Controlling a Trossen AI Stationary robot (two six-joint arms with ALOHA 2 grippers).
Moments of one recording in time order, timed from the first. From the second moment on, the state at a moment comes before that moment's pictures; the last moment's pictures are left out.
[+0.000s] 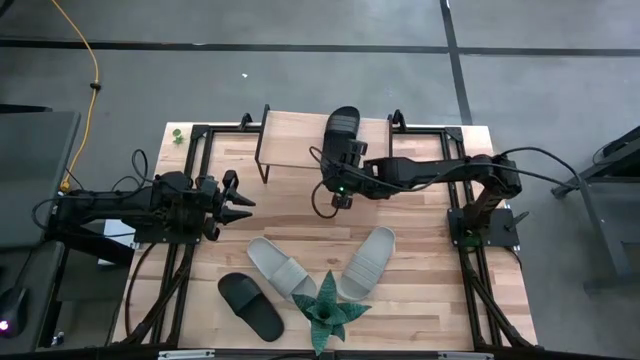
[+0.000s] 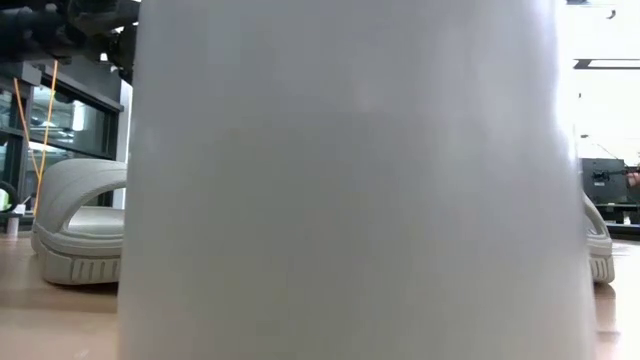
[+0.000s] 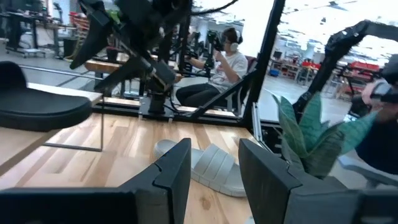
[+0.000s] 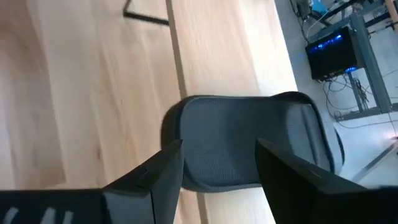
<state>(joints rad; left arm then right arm) 0.19 0.32 0.19 0.16 0.25 -0.17 0.02 1.73 1.57 -0.79 0.63 -0.10</state>
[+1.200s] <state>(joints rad) -0.57 0.98 0.74 -0.32 -0.63 -0.08 0.35 1.71 1.57 -1.00 0.96 0.25</state>
